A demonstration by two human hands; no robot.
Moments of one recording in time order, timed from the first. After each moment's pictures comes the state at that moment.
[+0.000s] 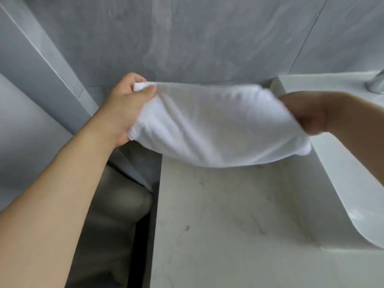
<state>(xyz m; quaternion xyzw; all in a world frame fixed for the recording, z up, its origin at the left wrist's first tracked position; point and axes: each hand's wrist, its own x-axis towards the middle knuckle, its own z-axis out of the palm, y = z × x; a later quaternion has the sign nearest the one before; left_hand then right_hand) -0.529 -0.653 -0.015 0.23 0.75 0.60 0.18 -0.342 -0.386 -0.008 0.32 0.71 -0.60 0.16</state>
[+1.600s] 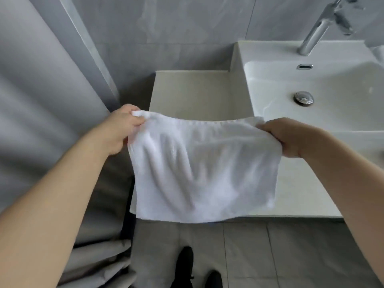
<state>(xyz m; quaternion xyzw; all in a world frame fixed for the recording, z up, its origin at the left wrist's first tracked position) -0.313 -0.773 -0.037 0.11 0.79 0.53 0.28 -0.085 -0.485 -0.023 0.44 0.65 -0.62 0.02</state>
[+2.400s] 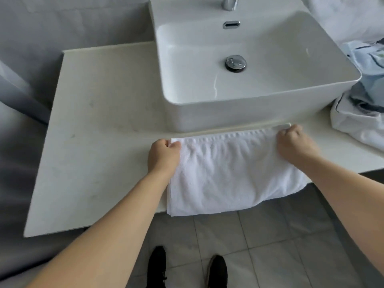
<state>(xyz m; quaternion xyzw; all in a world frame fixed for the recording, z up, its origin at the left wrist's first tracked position) -0.094 -0.552 -0.185 0.08 0.87 0.42 0.27 0.113 -0.313 -0.170 0.62 0.75 -0.21 0.01</state>
